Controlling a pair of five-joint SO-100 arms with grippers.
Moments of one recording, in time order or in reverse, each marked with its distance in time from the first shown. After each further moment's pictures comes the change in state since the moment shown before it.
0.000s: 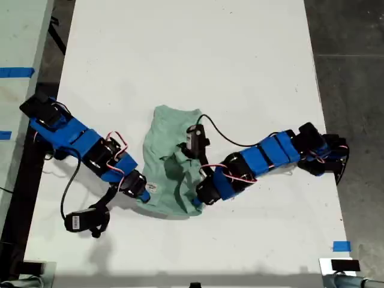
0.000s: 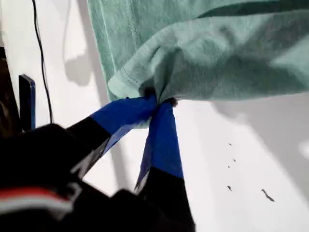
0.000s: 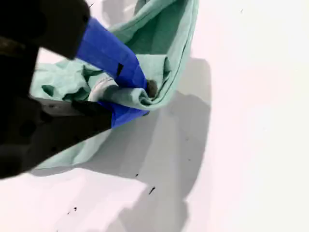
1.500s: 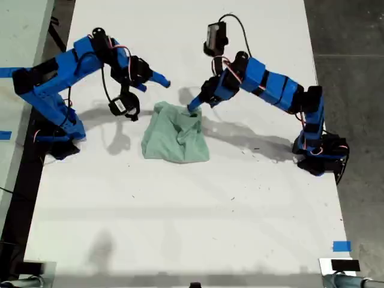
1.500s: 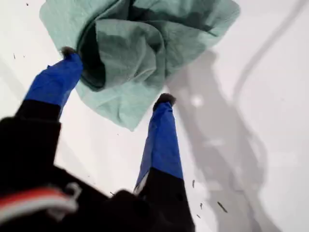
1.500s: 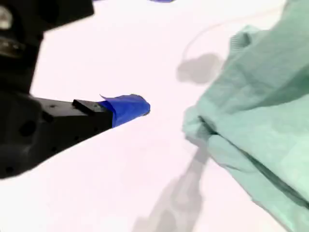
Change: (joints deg) arm 0 -60.3 22.1 13.5 12.0 30.9; arm 1 45.1 9.4 1.3 19.5 -23.7
